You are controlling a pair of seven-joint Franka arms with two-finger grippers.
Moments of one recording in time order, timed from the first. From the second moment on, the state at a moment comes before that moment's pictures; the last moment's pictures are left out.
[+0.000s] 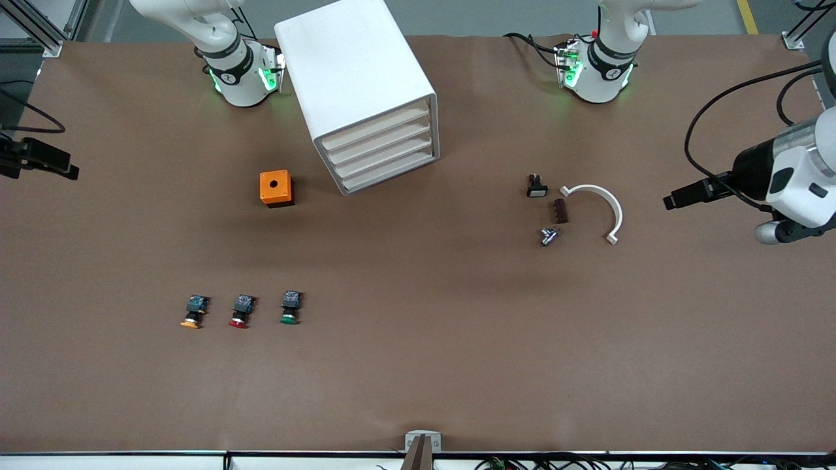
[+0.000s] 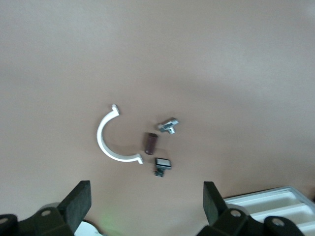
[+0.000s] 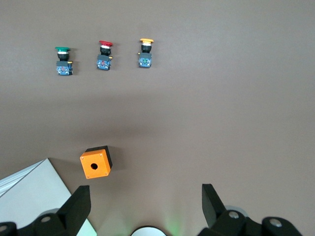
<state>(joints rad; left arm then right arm) -0.04 0.17 -0.02 -1.45 -0.17 1.49 -0.32 0.14 0.08 -0.26 -1.42 0.02 1.38 -0.08</state>
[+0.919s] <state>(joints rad) -0.03 0.07 -0.09 -1.53 -0.07 1.49 -0.29 0.09 -0.08 -0.22 -1.58 0.02 1.50 -0.08</state>
